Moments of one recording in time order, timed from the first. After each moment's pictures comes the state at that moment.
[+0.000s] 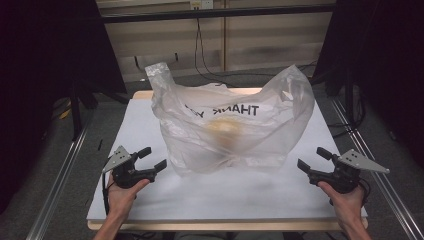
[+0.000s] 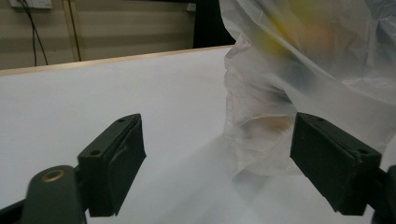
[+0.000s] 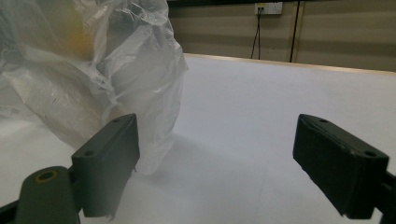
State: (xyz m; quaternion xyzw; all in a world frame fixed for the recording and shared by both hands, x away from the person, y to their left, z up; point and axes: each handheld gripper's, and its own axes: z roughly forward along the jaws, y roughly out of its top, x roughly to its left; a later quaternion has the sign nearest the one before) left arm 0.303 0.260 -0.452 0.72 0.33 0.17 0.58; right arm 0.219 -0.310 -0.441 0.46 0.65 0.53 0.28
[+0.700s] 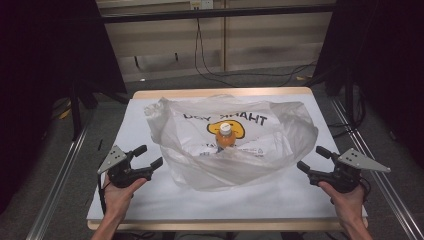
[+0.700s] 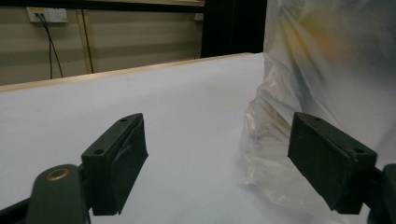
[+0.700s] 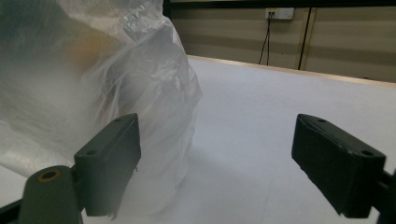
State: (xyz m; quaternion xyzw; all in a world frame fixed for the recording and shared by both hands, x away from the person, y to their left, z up) left arm 0.302 0.268 -0.444 0.72 0.34 0.20 0.58; right arm 0.219 -0.309 -0.434 0.44 0.66 0.54 0.28
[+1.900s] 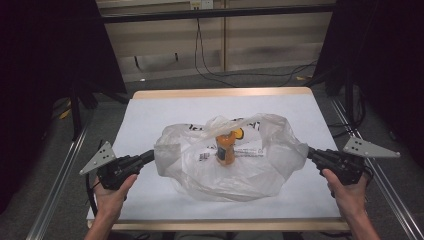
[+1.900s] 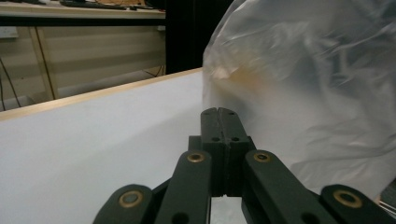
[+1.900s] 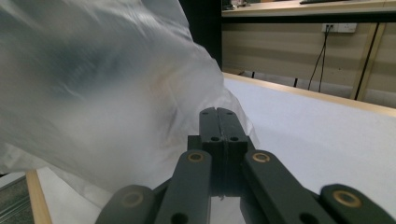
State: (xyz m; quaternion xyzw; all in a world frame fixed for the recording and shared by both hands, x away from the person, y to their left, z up) left arm 0.273 0.266 -0.388 0.73 0.27 0.15 0.61; right arm 0.220 -0.297 -0.380 0.37 0.69 0.59 0.21
